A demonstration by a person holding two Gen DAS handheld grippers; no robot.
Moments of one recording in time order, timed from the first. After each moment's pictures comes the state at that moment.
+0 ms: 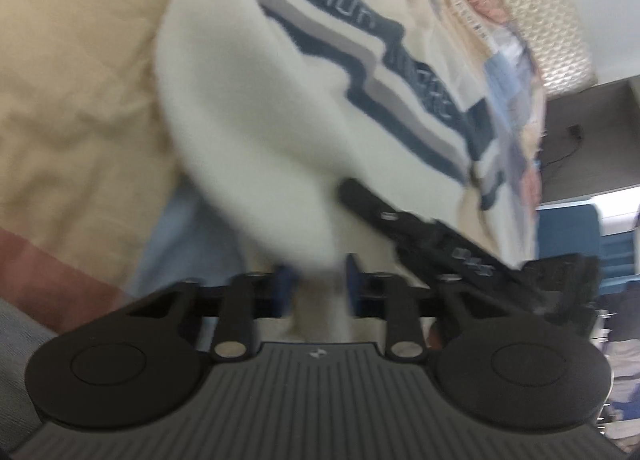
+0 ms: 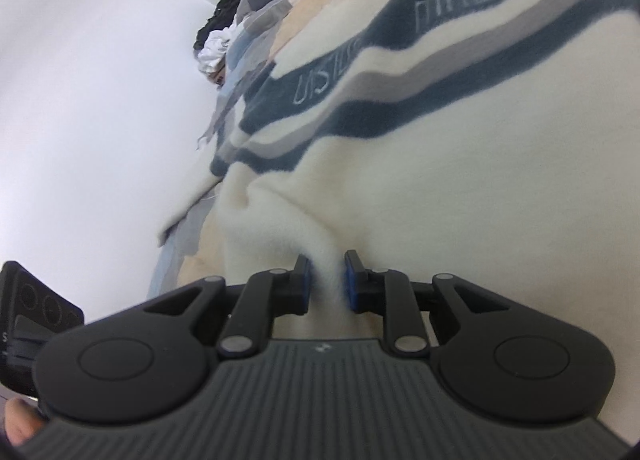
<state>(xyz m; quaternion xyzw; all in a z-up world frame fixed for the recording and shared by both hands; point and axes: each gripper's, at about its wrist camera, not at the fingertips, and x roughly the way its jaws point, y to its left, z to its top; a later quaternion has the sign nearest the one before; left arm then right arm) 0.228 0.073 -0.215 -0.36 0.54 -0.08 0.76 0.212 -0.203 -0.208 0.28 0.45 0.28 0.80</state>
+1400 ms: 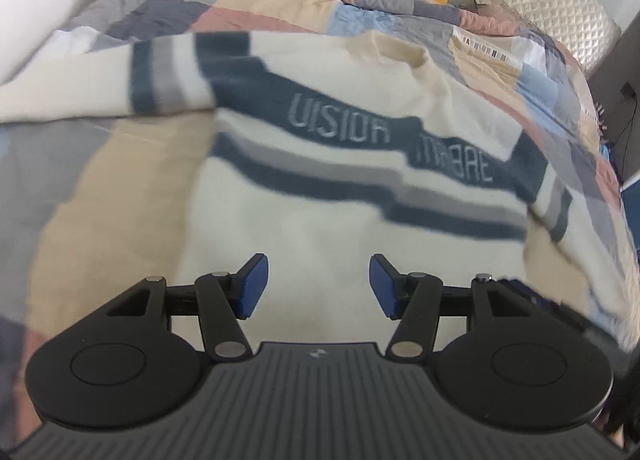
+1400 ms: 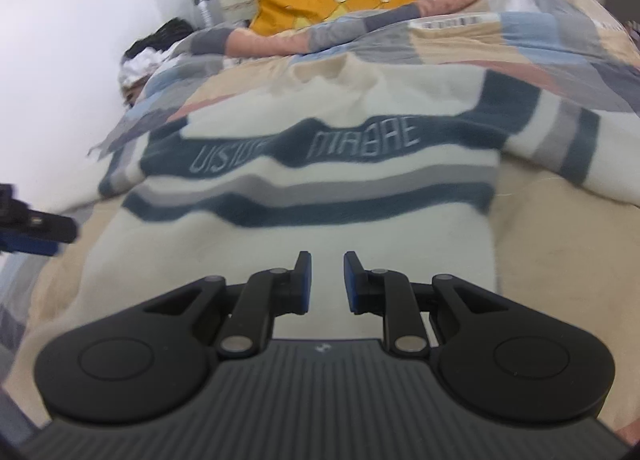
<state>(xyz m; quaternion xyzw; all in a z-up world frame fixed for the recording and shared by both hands) 0.258 0.085 -0.116 -0.16 0.47 0.00 0.87 0.189 -0.233 -0.155 0.07 0.35 0.12 0.92</state>
